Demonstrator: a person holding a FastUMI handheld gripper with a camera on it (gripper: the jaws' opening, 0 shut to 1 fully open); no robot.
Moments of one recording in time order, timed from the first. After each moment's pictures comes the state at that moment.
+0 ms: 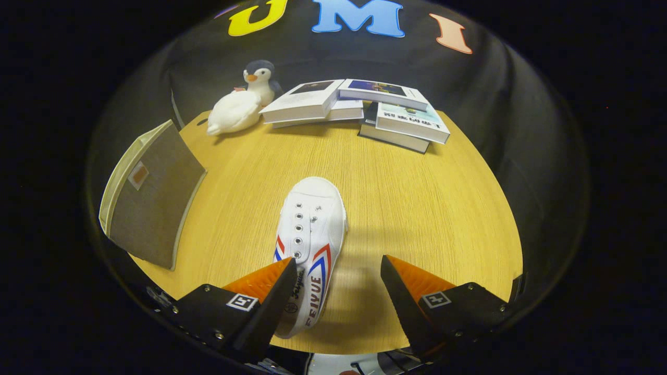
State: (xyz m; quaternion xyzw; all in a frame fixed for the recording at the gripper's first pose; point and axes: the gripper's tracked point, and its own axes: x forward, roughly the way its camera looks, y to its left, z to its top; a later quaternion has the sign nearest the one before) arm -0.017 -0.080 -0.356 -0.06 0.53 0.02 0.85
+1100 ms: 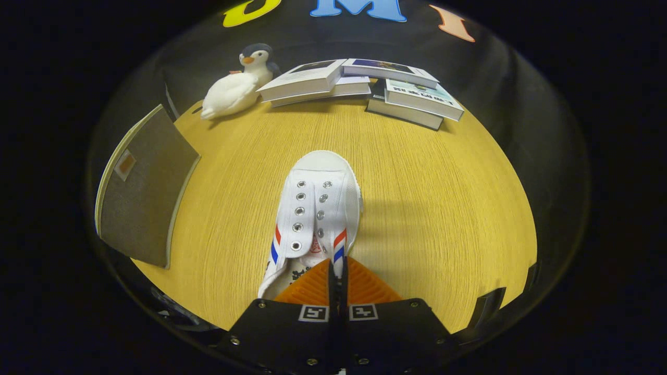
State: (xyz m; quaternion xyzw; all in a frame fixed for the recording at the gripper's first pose) arm -0.023 -0.063 -0.380 -0.03 0.55 0.01 0.83
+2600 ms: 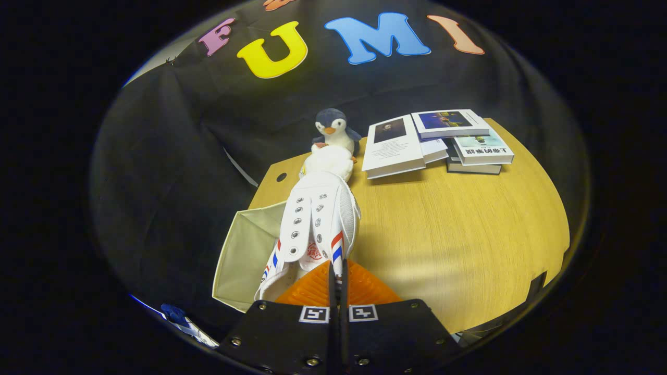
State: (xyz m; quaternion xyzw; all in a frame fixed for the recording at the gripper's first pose) arm 0.024 0.137 -0.209 0.13 0.46 0.12 0.87
